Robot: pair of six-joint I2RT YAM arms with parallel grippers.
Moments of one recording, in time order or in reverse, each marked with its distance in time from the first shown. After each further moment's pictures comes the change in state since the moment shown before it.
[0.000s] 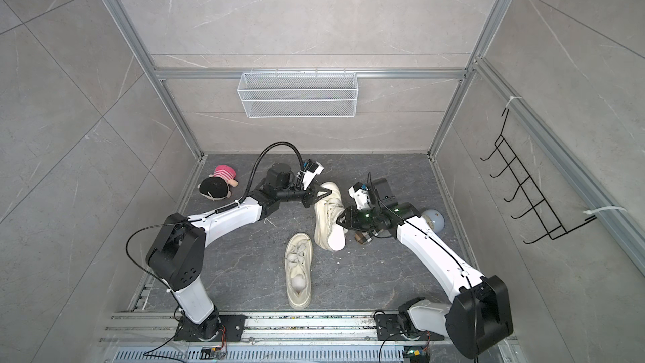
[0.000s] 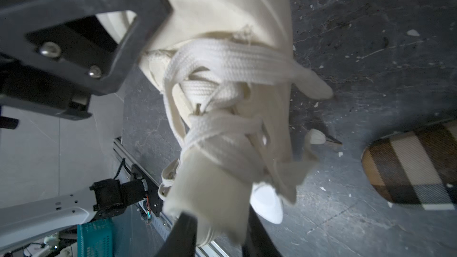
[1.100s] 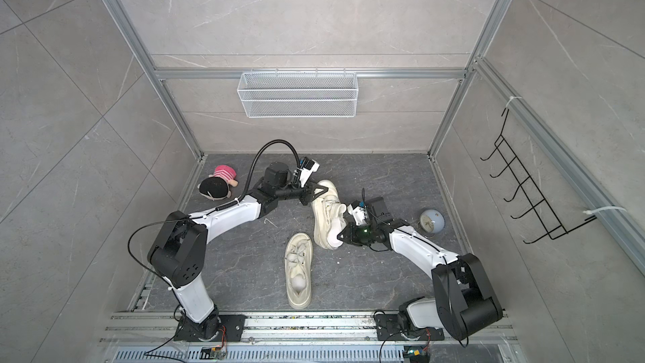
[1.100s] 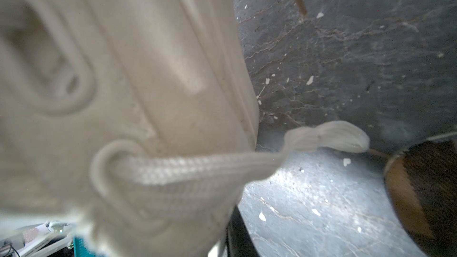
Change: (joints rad) left arm 0.016 0.013 0.006 -0.004 -0.008 -0.039; right arm -0.023 0.122 -0.288 0.328 -0.107 0.015
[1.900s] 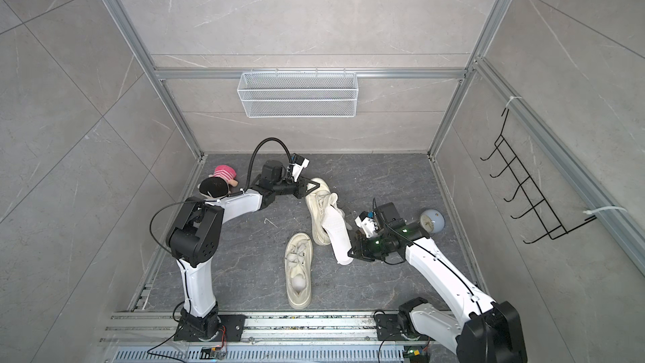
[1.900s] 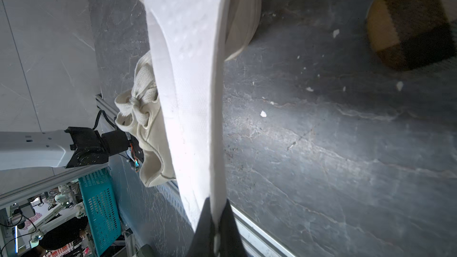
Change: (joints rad) left arm 0.133 0.208 0.072 0.068 0.088 -0.142; right arm 0.007 -0.294 0.054 -0.534 0.020 -0.054
